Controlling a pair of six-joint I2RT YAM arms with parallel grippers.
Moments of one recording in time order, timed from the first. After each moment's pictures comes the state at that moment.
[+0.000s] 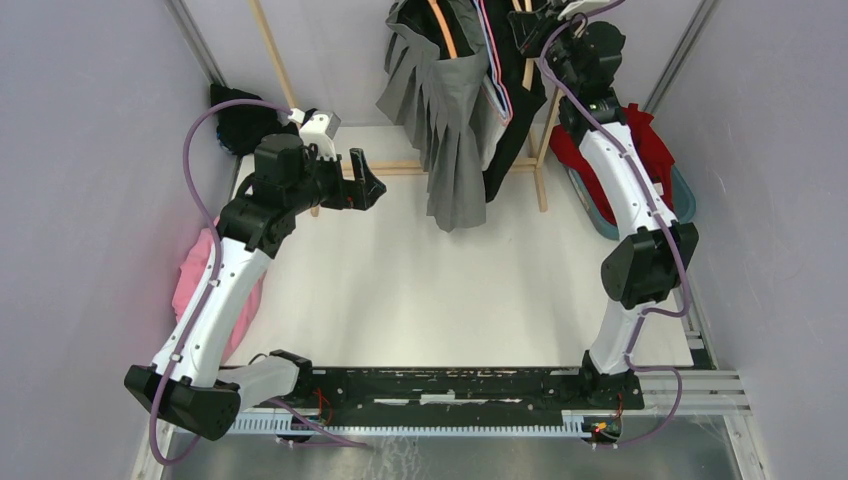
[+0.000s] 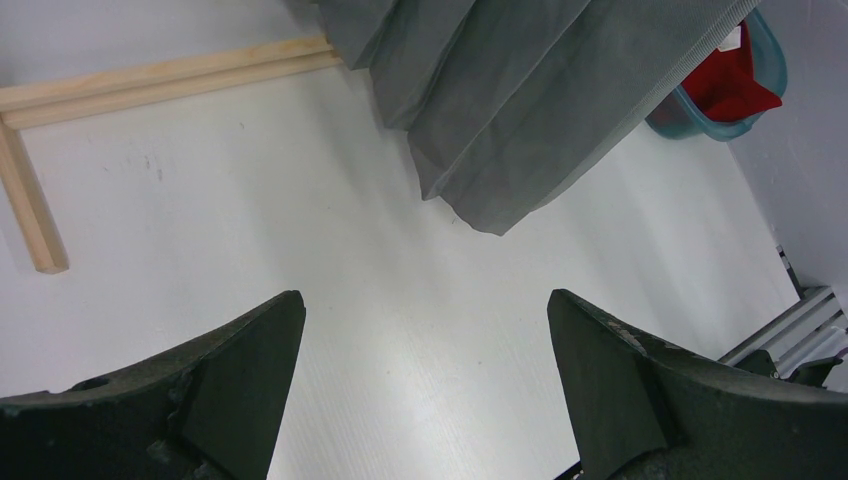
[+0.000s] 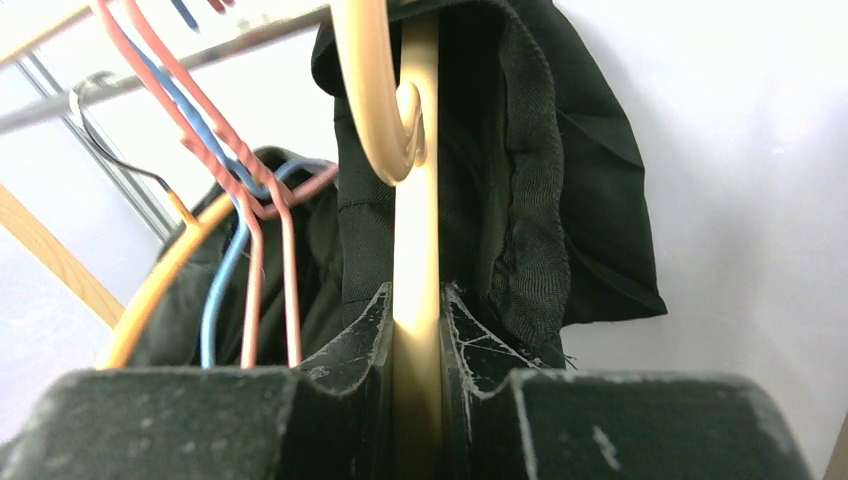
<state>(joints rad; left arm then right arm) -0.32 1.15 1.33 -0.63 0.24 -0.24 0.21 1.87 1.96 0.20 -0.18 0.37</state>
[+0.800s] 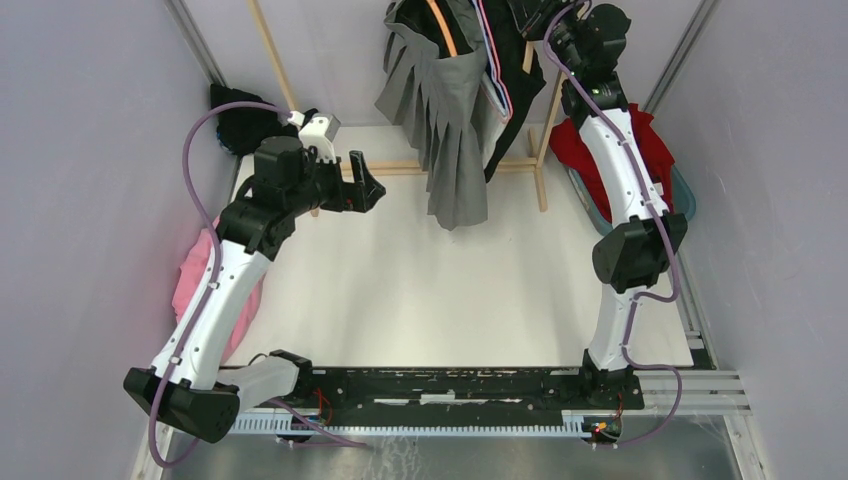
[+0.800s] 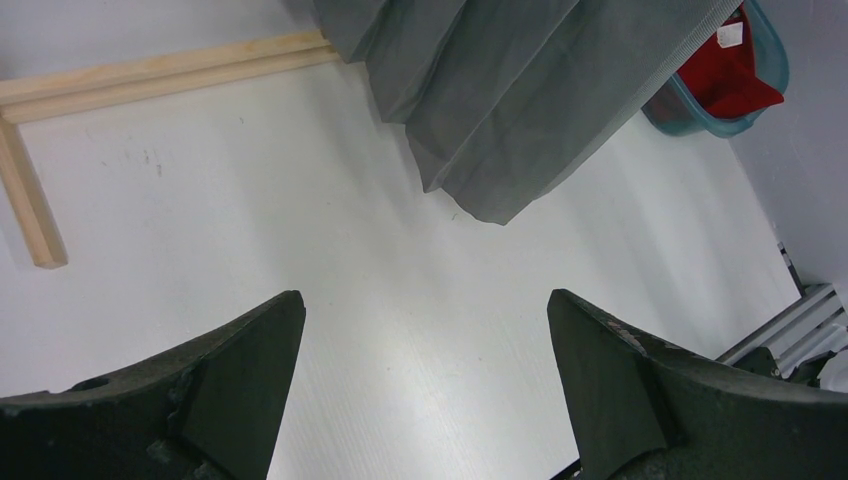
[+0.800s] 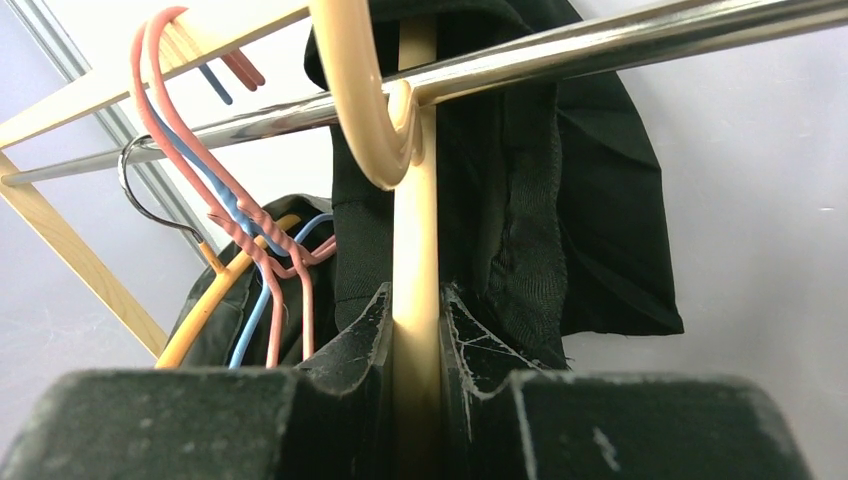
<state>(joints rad) -0.32 1.14 1.32 -0.63 0.24 -0.24 0.19 2.01 2.22 0.14 -0.26 0.43</state>
